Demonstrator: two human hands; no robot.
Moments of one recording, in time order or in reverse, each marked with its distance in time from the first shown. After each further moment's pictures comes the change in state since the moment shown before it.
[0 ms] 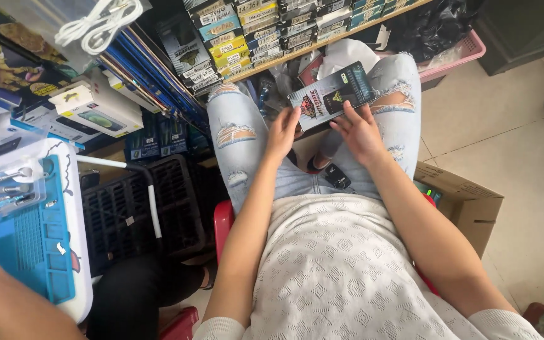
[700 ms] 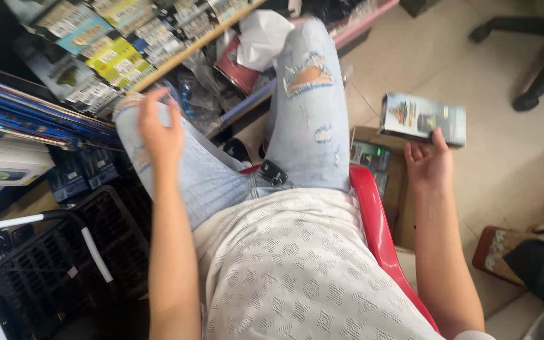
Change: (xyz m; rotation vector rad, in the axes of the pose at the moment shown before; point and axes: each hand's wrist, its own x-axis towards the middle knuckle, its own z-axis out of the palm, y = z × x) left_hand 0.052 0.010 -0.065 0.795 0.275 0.833; right_hand -0.165 -0.084 -0.237 0.398 0.682 -0.155
